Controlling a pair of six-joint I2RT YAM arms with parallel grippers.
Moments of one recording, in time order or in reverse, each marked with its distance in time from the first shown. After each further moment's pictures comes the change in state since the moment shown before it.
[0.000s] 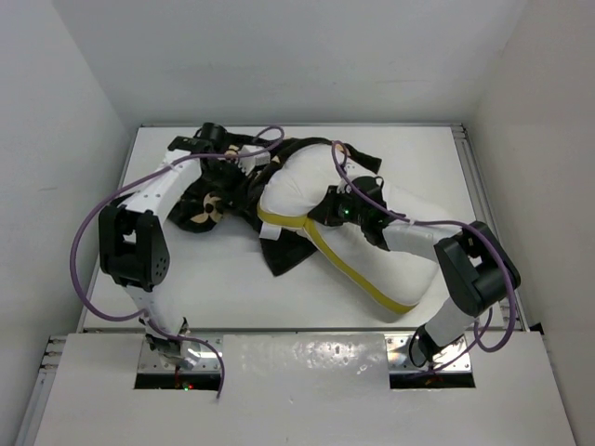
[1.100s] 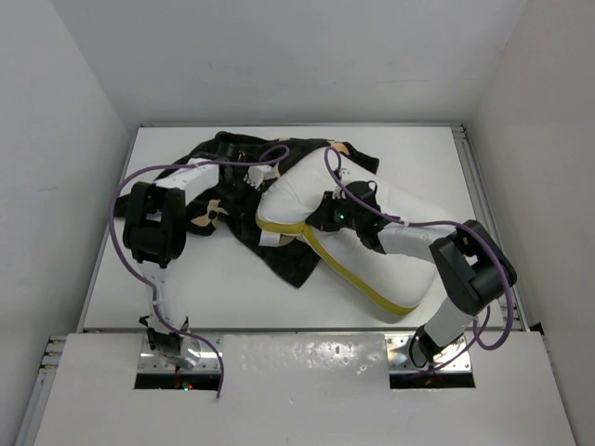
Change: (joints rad) left arm -0.013 0.223 -0.085 0.208 -0.051 -0.083; right arm 0.049 0.019 -0.006 -0.023 0.050 0.011
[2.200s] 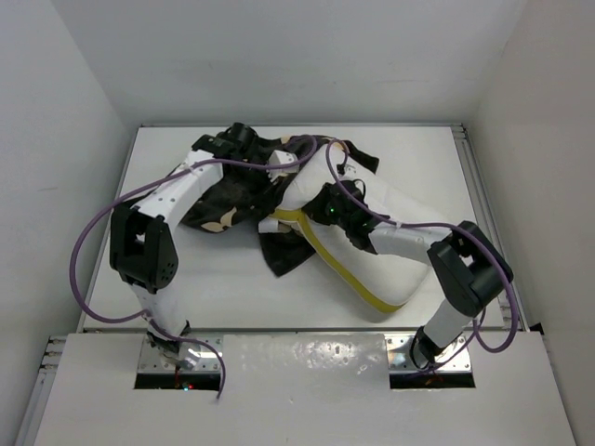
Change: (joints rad) left arm -0.153 -0.213 0.141 -0.253 0.167 0.199; right arm 0.084 0.000 0.072 -0.033 0.341 0.263
